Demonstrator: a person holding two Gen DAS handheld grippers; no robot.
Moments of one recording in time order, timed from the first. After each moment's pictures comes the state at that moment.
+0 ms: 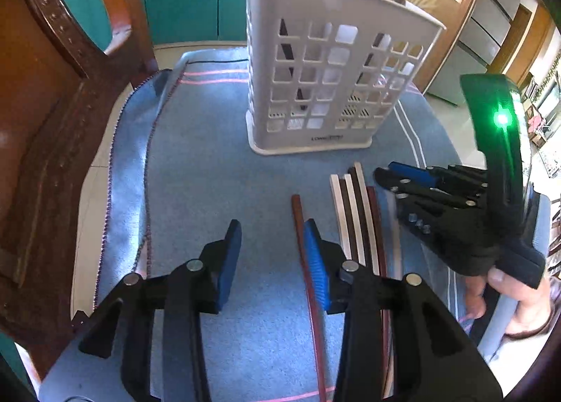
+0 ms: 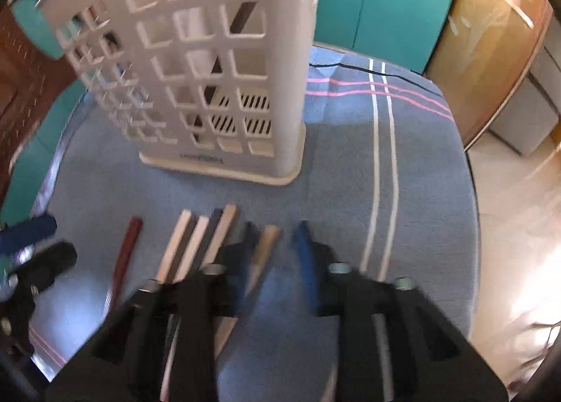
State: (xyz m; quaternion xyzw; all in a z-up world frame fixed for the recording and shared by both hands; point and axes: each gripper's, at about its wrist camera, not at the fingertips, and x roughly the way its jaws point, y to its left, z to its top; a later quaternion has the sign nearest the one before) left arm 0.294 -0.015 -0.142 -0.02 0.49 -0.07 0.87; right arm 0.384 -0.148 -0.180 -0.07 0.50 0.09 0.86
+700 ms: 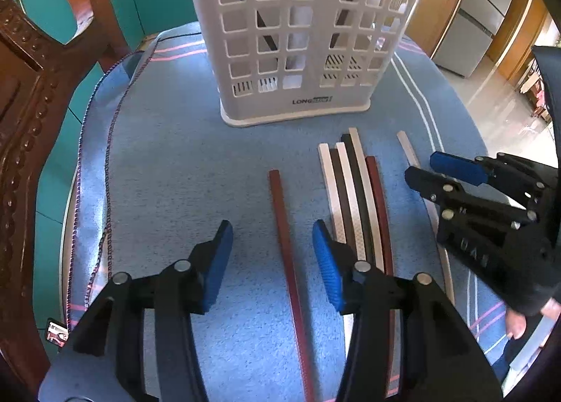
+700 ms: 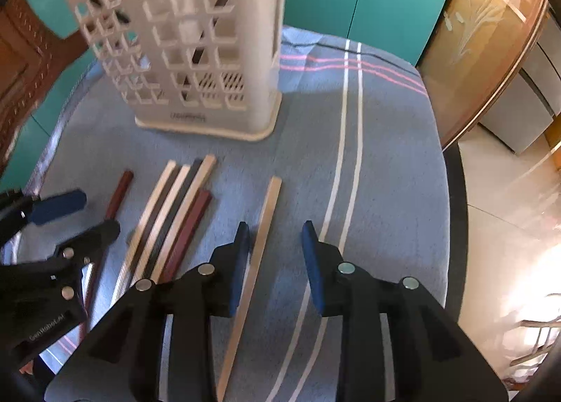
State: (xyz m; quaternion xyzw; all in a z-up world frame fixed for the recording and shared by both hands) left arm 0.308 -0.047 -0.176 0.02 0.52 -0.06 0.85; right arm 0.356 -0.177 -0.185 -0.09 0.52 0.07 0.85
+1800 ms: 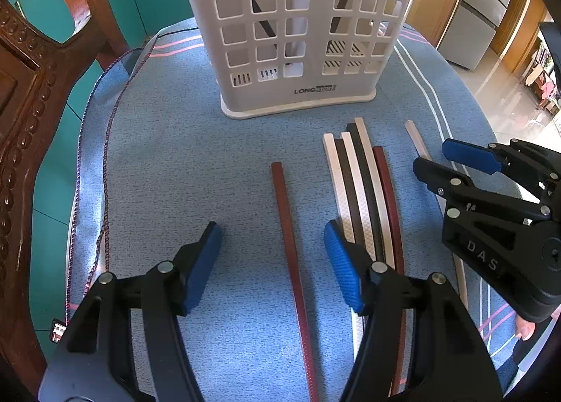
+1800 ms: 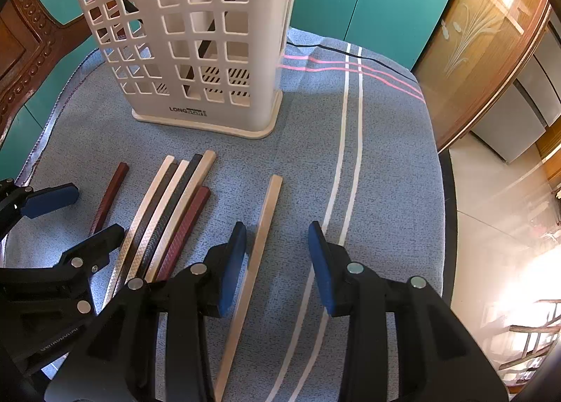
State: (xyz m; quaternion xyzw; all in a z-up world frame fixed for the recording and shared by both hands) left arm 0.308 -0.054 -0.185 0.04 0.52 -0.06 0.85; right arm 0.341 -0.160 -0.182 -0.11 0.51 0.06 0.85
